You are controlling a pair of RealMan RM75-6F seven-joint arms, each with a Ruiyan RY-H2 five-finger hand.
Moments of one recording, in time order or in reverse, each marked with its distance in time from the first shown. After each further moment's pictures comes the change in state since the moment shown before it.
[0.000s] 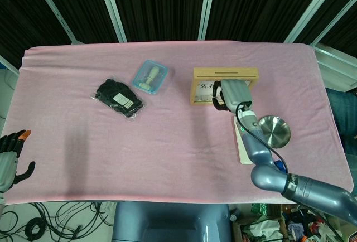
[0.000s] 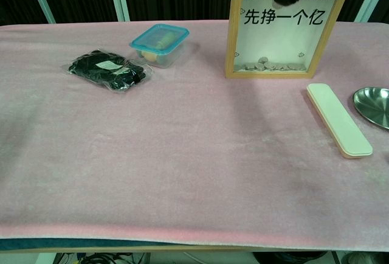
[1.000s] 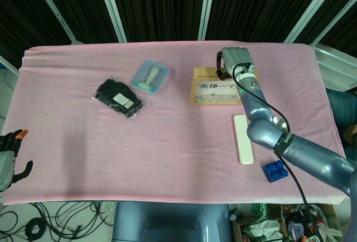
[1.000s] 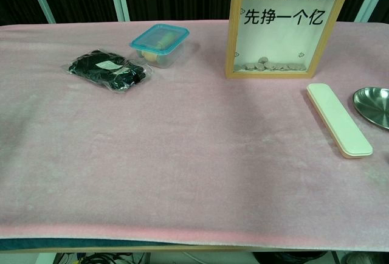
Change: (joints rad) left arm -0.001 0.001 -0.009 -0.009 -0.036 0.001 0.026; right arm 0.321 0.080 -0.176 0.367 0.292 -0.248 0.004
